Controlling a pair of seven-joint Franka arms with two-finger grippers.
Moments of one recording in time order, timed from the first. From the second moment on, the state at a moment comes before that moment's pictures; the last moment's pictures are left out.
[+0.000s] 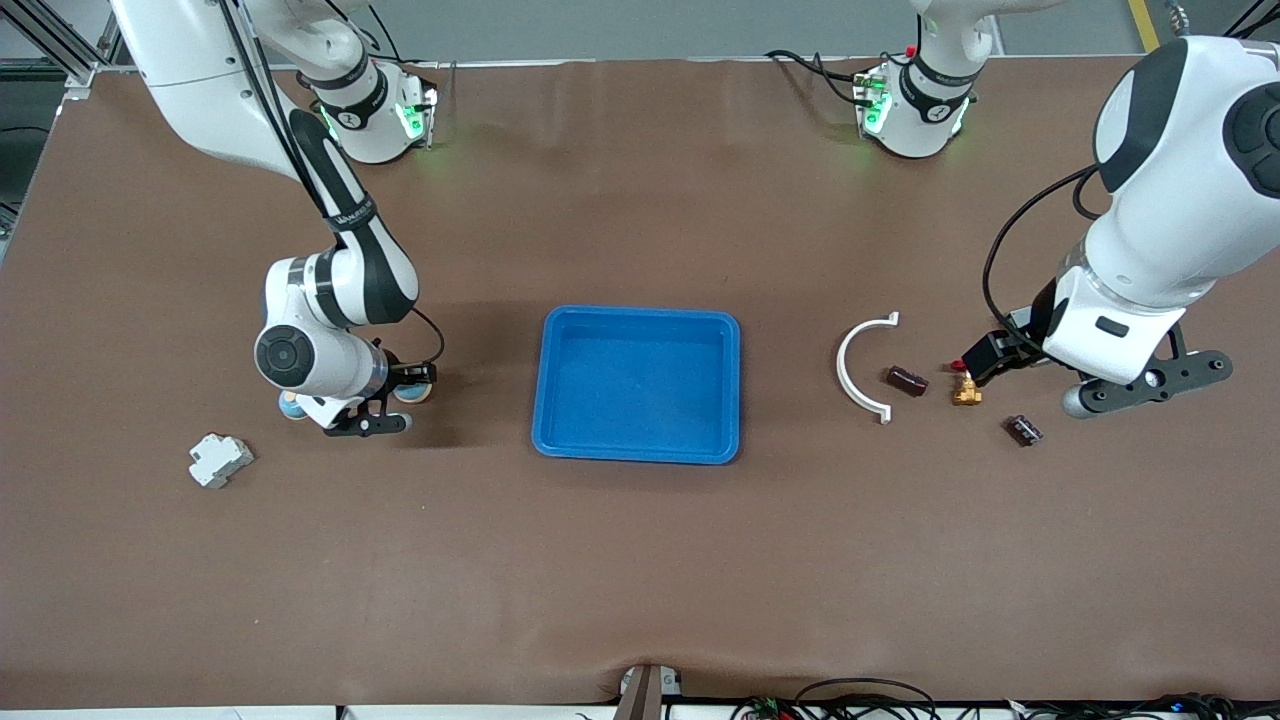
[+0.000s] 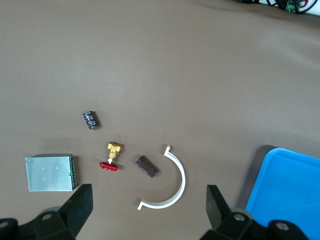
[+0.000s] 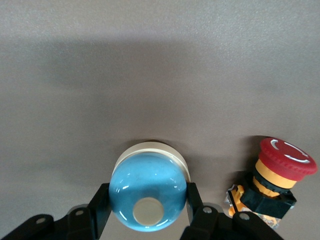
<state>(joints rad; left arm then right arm) 0.07 0.25 -0.36 -1.44 0.17 1.71 -0.52 0.26 0.49 -0.04 -2.01 0.13 2.27 0.07</state>
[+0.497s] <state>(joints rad) 0.07 0.25 -0.36 -1.44 0.17 1.70 -0.43 0.26 0.49 -0.05 -2.01 0.13 2.27 0.07</state>
